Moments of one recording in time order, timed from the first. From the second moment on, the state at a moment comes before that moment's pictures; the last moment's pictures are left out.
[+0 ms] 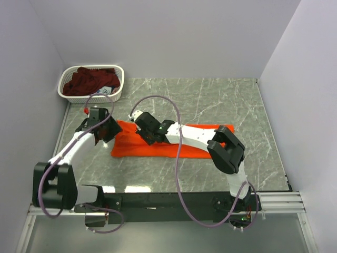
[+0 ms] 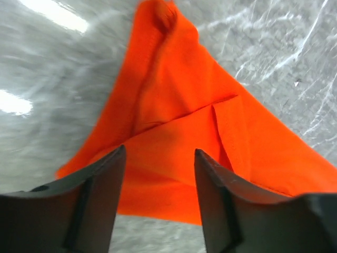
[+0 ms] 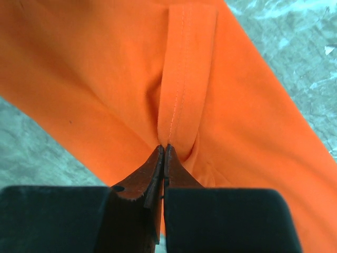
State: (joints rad) left arm -0.09 1.27 0.77 -0.38 -0.01 -0.77; right arm 0.99 2.00 1.52 -0.41 0.18 0.07
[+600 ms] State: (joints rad) left arm -0.18 1.69 1.01 -0.30 0.15 -0.86; right arm 0.93 2.03 1.46 -0.30 0.14 0.14
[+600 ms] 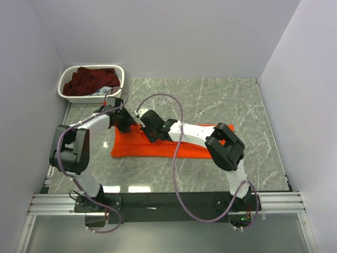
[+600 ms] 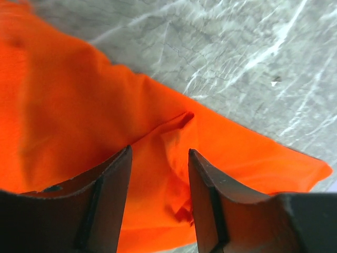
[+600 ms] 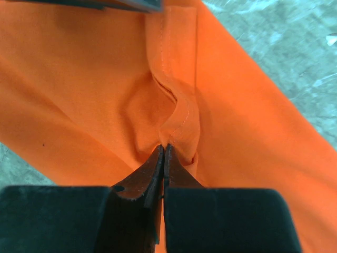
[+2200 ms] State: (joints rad) left arm -0.23 1.77 1.18 -0.34 0.00 -0.83; right arm 0.92 2.03 1.49 -0.32 0.22 0.07
